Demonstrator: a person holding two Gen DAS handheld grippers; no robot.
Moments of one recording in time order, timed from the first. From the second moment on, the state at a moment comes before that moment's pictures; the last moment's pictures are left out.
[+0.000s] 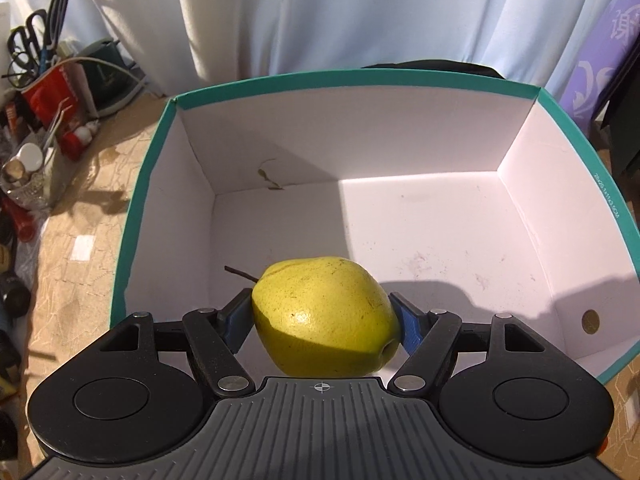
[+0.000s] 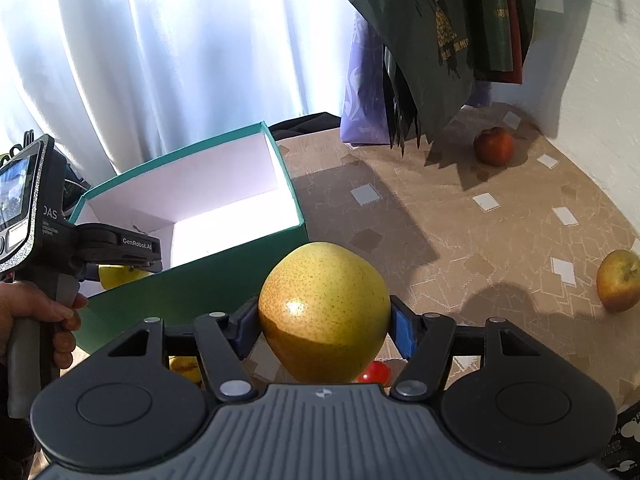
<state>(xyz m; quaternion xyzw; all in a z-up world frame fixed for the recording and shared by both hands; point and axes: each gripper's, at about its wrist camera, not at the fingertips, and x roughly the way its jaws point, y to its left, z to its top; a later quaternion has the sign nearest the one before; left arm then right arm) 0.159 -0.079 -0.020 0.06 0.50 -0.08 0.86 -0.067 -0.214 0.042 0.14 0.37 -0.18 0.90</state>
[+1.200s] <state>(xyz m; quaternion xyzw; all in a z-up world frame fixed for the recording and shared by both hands) 0.142 -0.071 -0.003 0.01 0.51 -0.10 0.85 -0.049 -0.216 0.053 0.12 0.36 -0.17 0.91</state>
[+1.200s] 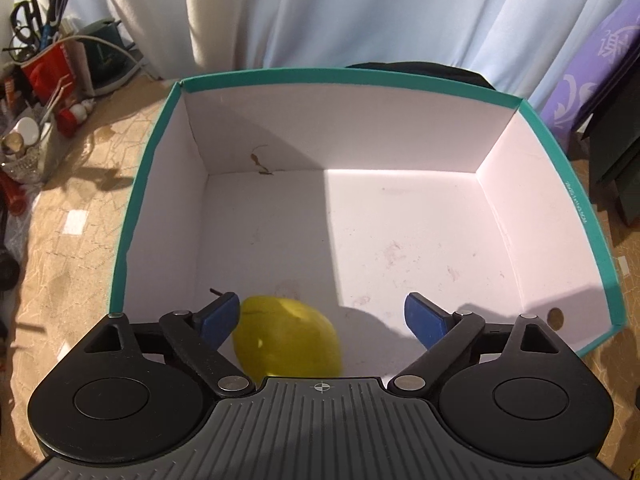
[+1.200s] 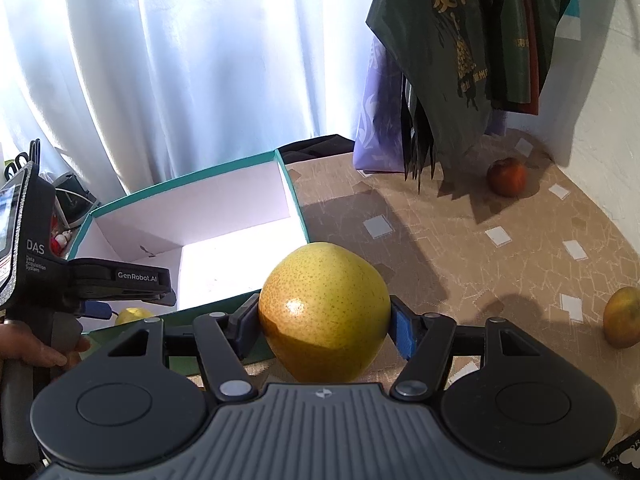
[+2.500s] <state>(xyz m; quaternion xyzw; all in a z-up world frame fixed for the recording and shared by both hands) 0.053 0.035 0.060 -0.03 0.40 -0.01 0.92 0.107 -0.168 -0.020 0.03 0.45 -0.08 0.89</state>
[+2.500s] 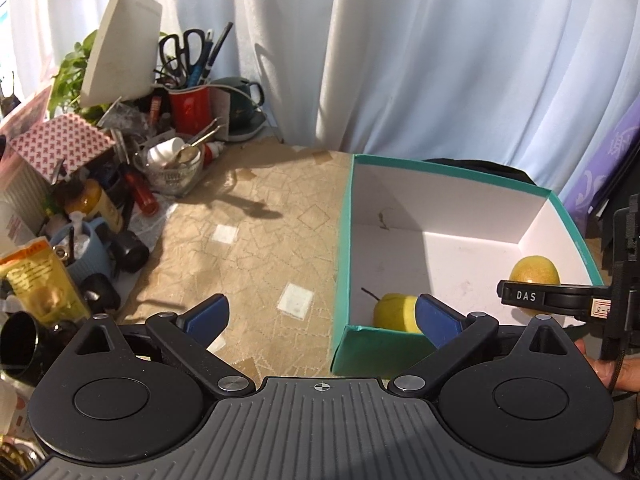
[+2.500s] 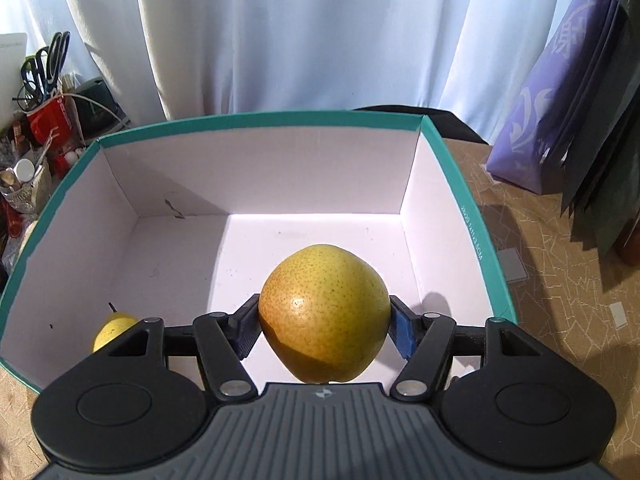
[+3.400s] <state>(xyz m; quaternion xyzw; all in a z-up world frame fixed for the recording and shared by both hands) 0.057 0.046 0.044 -0.03 0.43 -0.01 0.90 0.090 -0.174 0.003 0.05 0.42 -0.07 0.90</state>
